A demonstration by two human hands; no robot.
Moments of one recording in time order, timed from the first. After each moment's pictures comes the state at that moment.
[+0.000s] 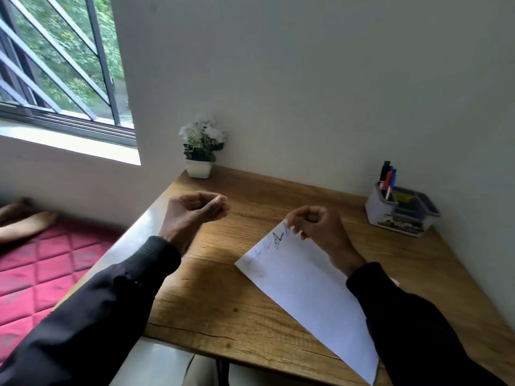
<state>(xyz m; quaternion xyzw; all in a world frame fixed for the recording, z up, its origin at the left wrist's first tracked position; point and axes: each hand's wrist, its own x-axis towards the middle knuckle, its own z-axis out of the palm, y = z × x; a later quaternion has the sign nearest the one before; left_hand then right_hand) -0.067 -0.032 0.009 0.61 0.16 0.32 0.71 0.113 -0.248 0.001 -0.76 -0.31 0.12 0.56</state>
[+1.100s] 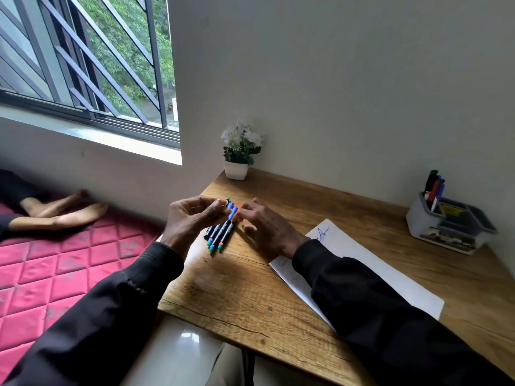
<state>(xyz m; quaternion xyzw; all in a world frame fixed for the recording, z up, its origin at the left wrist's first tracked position) -0.126 -0.003 0.006 0.58 0.21 0.33 0.71 0.059 -0.100 -0.019 -0.71 -0.68 -0.04 0.15</state>
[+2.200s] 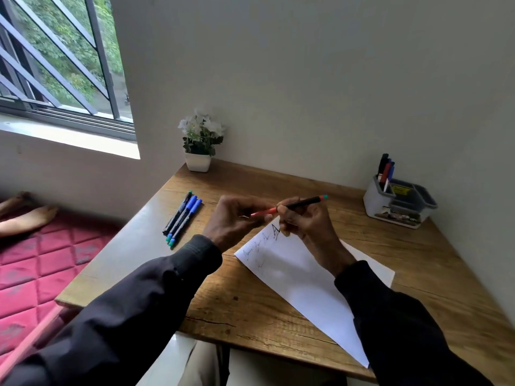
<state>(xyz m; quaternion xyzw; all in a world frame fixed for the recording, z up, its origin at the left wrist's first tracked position) -0.034 -0.075 0.001 0.81 0.02 0.27 0.53 0.079 -0.240 0.005 -0.61 -0.36 0.20 0.68</state>
